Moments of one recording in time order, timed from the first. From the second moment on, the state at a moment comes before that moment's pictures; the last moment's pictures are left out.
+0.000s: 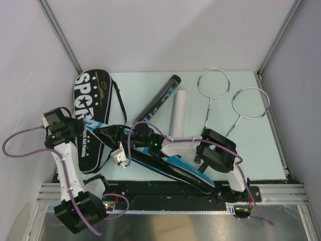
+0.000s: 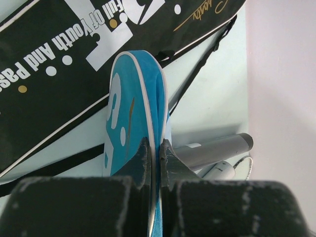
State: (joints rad) left arm 0.48 0.93 0.91 -0.70 0.13 -0.97; right arm 1.19 2.07 1.37 0.75 -0.45 -1.21
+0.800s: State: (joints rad) left arm 0.50 0.89 0.88 -0.71 0.14 -0.97; right arm 1.20 2.08 1.47 0.72 -0.52 -1.21
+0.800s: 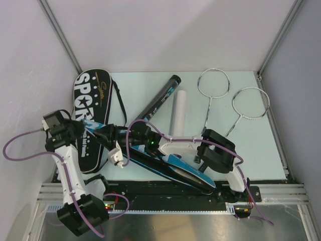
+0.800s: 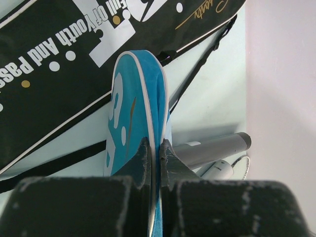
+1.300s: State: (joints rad) left arm 0.50 0.87 0.88 -0.75 0.08 -0.91; right arm 1.21 2.10 1.47 0.74 -0.52 -1.16
